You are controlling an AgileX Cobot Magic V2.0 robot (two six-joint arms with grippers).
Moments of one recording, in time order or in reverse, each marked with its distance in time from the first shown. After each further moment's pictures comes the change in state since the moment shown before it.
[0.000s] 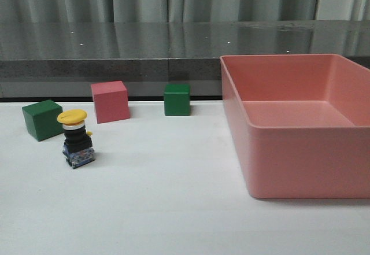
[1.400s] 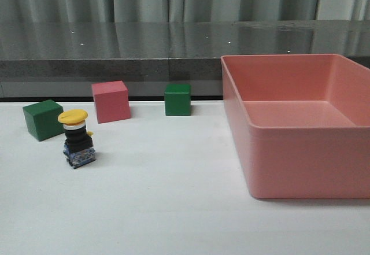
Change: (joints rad) left arm -0.078 0.048 -0.055 -0.102 0.082 0.185; right arm 0.000 0.009 -0.021 0.005 0.024 -0.014
